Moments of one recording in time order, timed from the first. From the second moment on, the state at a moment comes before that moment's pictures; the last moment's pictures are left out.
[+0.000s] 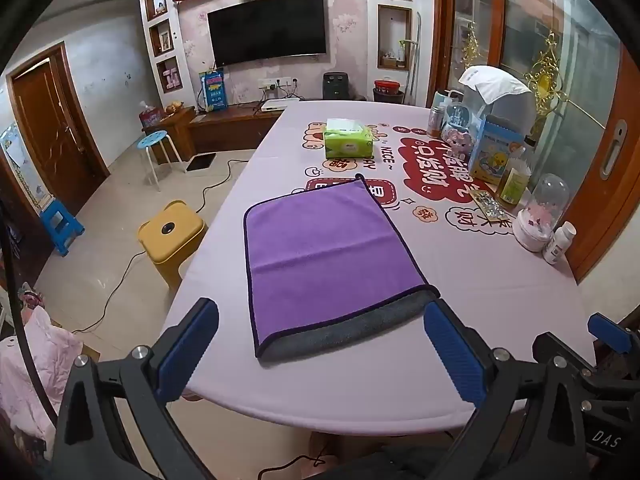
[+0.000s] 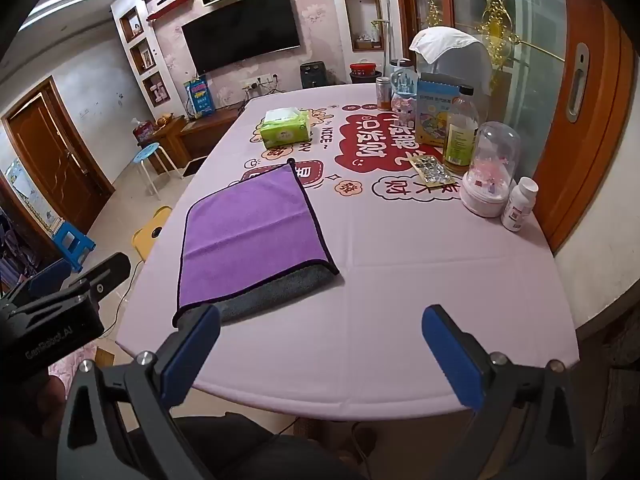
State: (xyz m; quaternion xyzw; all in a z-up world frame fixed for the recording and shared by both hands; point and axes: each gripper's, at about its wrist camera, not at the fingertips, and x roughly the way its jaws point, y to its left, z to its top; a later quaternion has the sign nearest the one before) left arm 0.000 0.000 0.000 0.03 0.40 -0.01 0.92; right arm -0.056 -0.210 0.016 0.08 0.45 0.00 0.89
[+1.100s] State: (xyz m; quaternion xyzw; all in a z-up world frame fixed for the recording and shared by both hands) left arm -0.002 0.001 -0.007 0.02 0.41 -0.02 0.91; right arm -0.059 -0.204 0.004 0.08 0.45 0.00 0.89
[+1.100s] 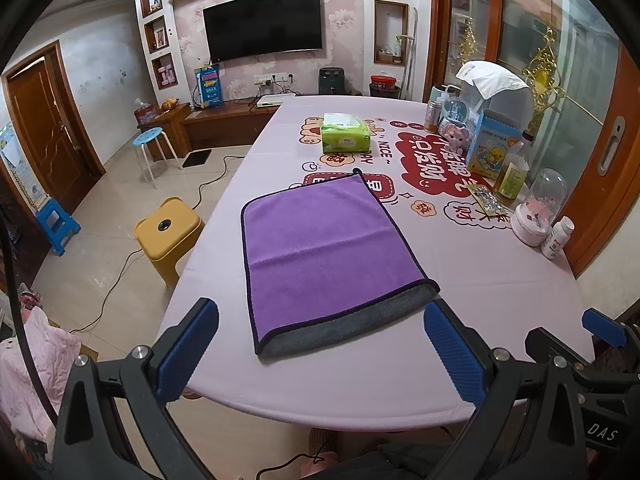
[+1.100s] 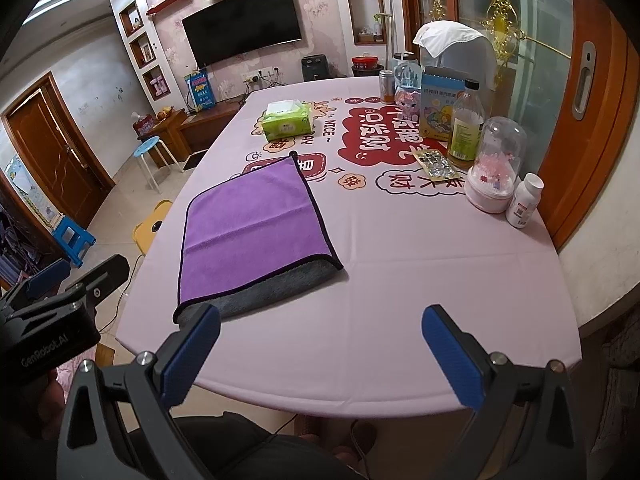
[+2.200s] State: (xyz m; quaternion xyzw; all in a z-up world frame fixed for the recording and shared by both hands) left arm 0.026 0.039 -0.018 0.02 0.42 -0.10 0.90; right arm -0.049 -0.165 0.009 0.07 0.46 -0.01 0.89
